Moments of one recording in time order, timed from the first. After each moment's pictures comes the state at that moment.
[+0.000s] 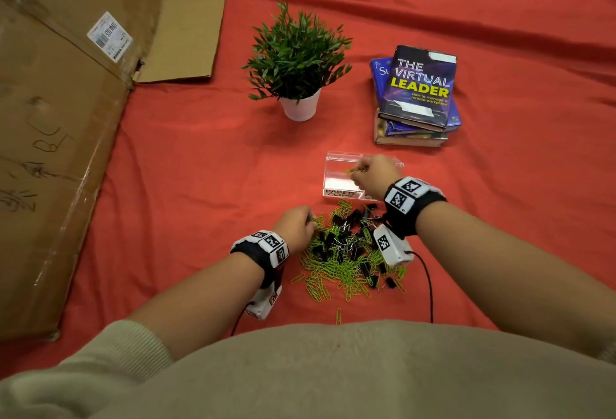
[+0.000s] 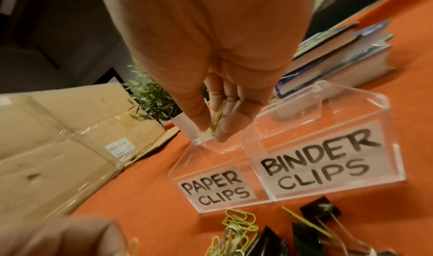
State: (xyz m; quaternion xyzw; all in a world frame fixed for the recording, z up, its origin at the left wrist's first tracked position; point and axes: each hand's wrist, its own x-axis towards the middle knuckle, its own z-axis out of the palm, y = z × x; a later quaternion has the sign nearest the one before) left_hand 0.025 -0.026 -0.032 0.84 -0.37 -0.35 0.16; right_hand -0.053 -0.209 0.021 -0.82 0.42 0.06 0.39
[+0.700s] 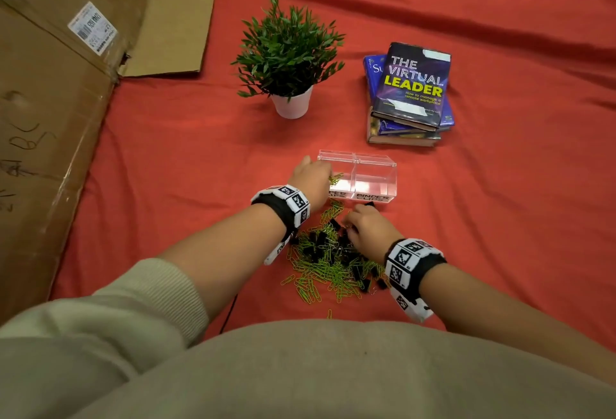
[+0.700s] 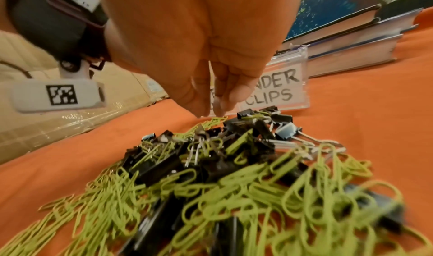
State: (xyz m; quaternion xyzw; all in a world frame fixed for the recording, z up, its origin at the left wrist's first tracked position) left_hand 0.042 -0.110 -0.005 0.84 -0.48 -0.22 0.12; right_hand -0.127 -0.162 -0.027 -0.94 0.21 0.11 0.26
